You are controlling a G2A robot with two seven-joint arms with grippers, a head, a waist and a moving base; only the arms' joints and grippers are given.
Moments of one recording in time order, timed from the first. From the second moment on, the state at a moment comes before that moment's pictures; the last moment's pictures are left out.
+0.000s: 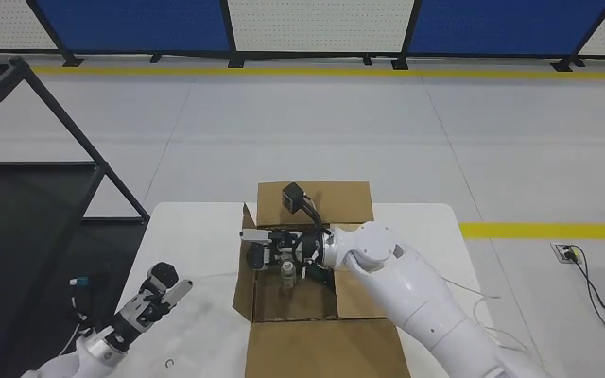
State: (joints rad) left arm 1.44 -0.97 -1.71 -1.76 0.26 -0.57 -0.34; right arm -0.31 -1.49 0.68 -0.85 0.64 -0.30 1.01
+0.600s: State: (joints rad) left arm 1.49 -0.98 -1.71 -1.81 0.31 -0.50 -0.33; right arm -0.28 -1.59 0.63 -0.76 0.63 -0.33 0.97
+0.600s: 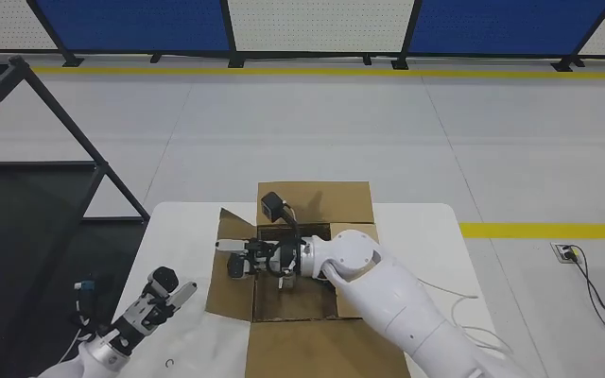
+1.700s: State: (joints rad) left arm 1.44 -0.98 -1.64 -1.72 0.47 -0.40 -0.41; right arm -0.29 -1.63 0.73 -0.69 0.56 -0.51 0.98
